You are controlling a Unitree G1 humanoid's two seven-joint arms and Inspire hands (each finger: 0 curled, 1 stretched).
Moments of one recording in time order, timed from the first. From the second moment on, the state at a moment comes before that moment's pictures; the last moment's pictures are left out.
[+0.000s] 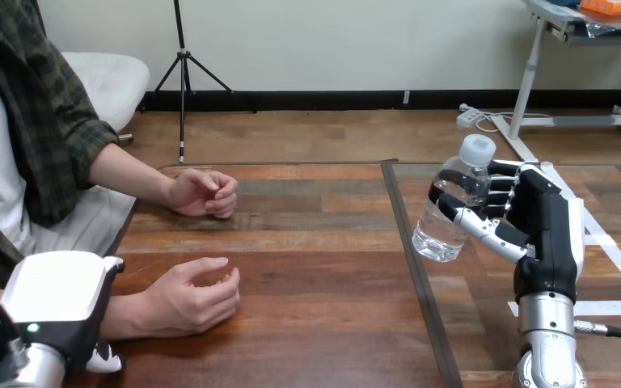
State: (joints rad) left arm 0.21 0.50 0.00 -0.17 1.20 0.12 -0.17; right arm -0.39 -0.15 -0.16 1.02 -0.05 -0.82 -0.20
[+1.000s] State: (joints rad) left arm 0.14 0.54 -0.10 -0.02 1.22 0.15 0.01; right arm -0.38 -0.16 -0.17 0.99 -0.04 -0.82 -0.19
